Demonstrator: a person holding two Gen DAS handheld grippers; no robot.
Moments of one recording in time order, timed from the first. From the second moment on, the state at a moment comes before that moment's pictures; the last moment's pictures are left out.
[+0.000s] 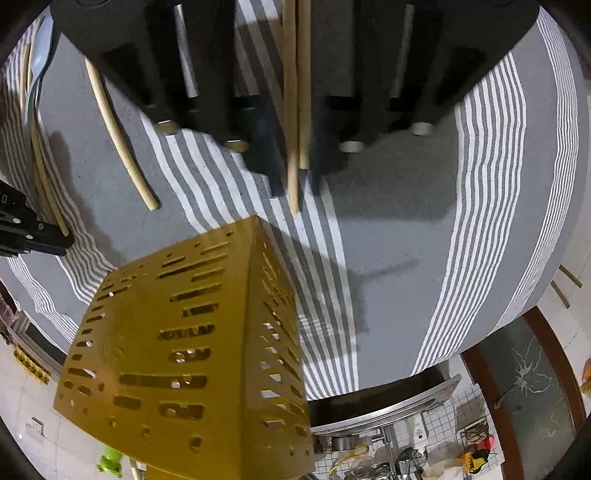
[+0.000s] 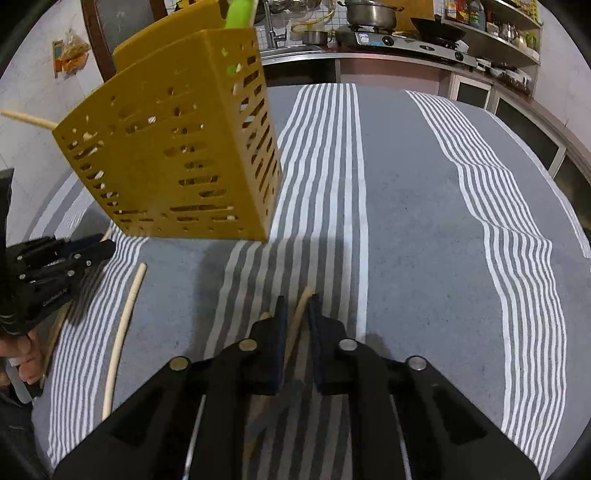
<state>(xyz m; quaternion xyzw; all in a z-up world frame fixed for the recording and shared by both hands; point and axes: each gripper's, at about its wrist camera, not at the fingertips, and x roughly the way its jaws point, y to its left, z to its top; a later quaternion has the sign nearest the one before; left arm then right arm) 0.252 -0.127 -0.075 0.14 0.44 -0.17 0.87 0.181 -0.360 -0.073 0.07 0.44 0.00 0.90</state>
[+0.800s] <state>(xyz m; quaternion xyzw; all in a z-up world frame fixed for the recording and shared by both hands) 0.271 -0.080 -0.042 0.06 0.42 -0.17 0.89 0.185 -0.378 -0.048 0.10 0.40 0.02 0.91</state>
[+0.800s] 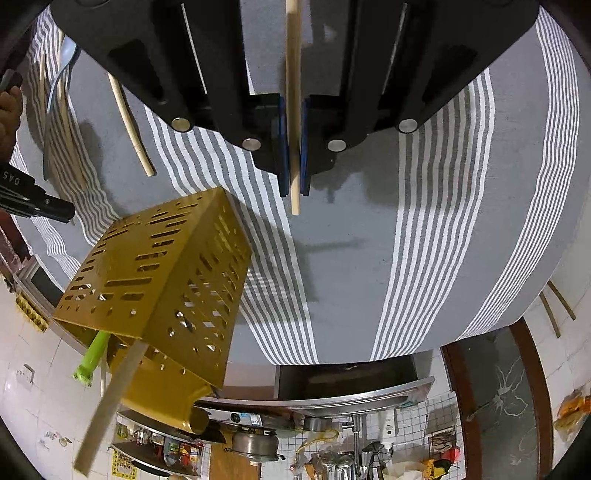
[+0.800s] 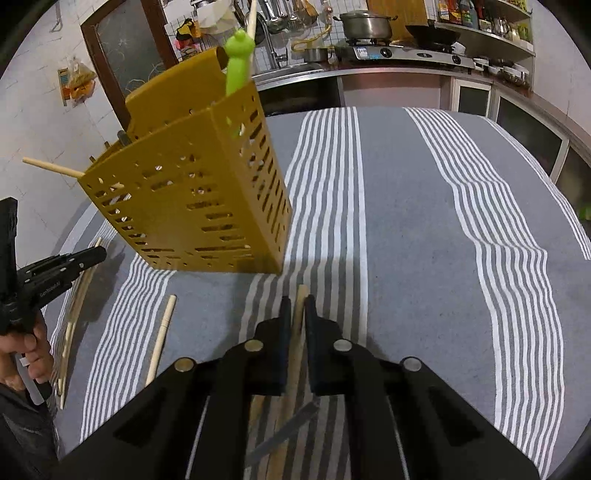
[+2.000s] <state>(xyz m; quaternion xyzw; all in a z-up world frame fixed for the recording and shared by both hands) 0.300 -0.067 -0.074 0.03 0.45 -0.16 0.88 0.190 -0.380 -0.062 0.11 0.41 0.02 0.90</state>
